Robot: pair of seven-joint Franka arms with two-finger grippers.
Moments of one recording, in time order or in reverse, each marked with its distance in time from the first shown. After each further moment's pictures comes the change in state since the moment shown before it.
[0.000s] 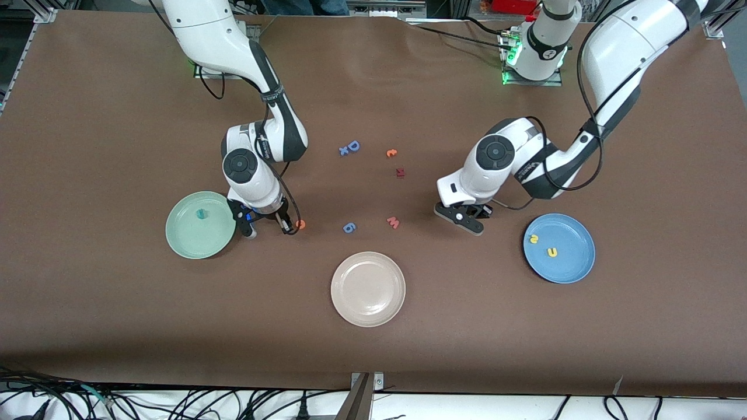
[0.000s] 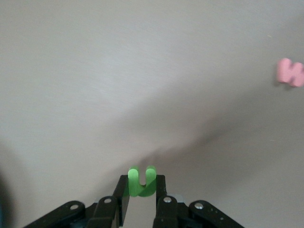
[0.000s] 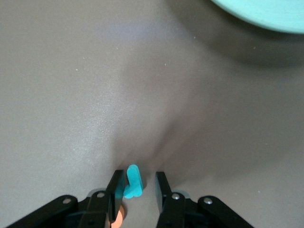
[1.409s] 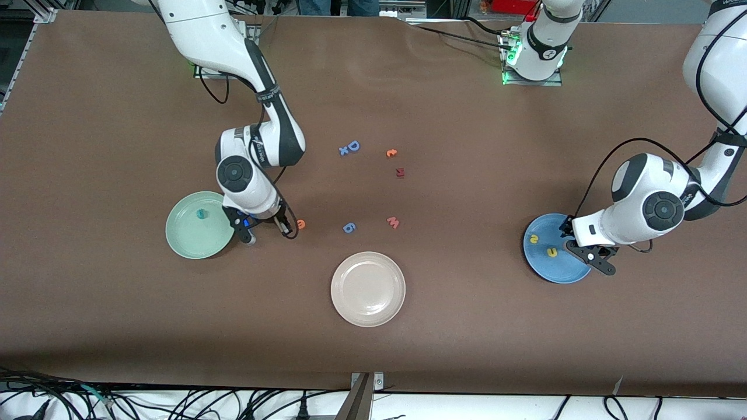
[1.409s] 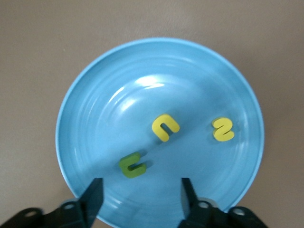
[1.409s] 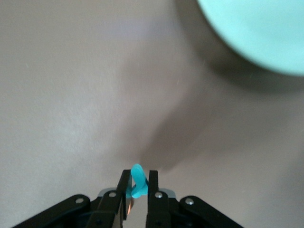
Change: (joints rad) left arm 0.392 0.044 0.069 0.057 -0.033 -0.034 0.584; right arm -0.002 -0.001 -0.063 0.118 0.000 -0.216 -0.127
